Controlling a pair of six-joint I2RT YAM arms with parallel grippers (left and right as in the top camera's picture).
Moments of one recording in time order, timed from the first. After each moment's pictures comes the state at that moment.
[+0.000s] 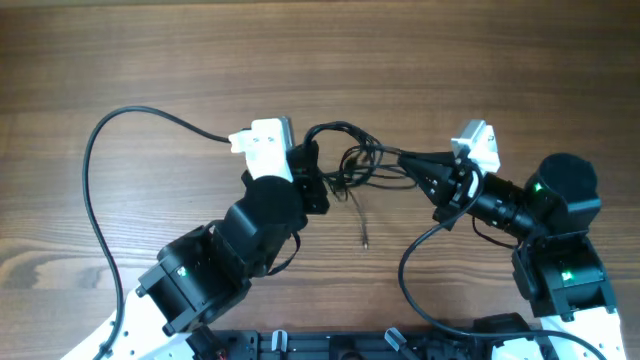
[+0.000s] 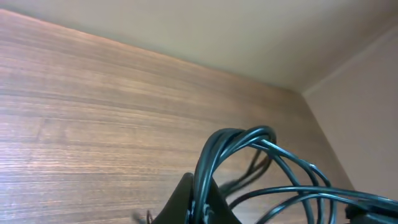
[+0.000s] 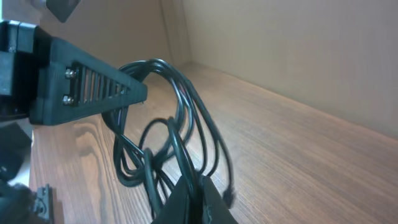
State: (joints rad) left arm -0.88 0.99 1.03 -0.47 -0.45 -0.72; right arm 0.16 0.80 0.77 -0.23 -0.79 -0.02
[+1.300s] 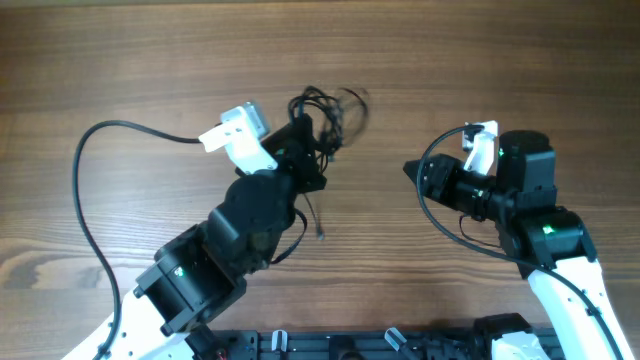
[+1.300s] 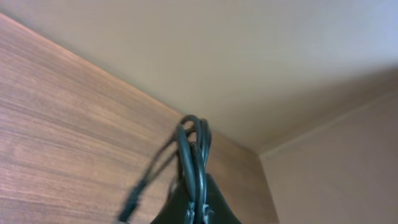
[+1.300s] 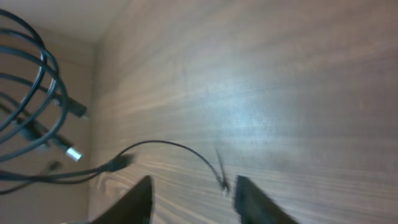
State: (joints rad) left arm -0.86 0.98 1.02 -0.26 -0.53 -0.90; right arm 0.14 1.00 0.79 -0.53 -0.55 0.64
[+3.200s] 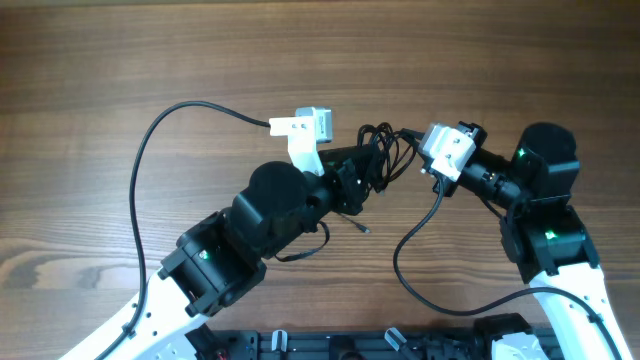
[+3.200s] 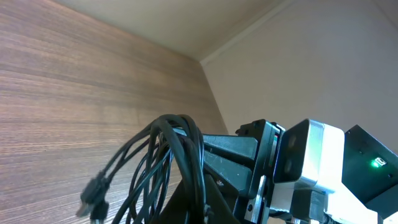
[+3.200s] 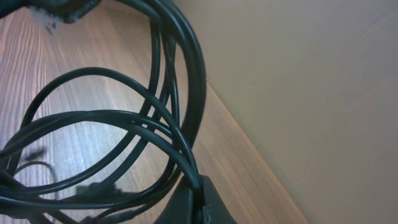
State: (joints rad) left arm -0.86 1.06 1.02 -0.20 -0.01 -0.88; right arm 0.14 0.98 0.78 -0.14 -0.73 -0.72
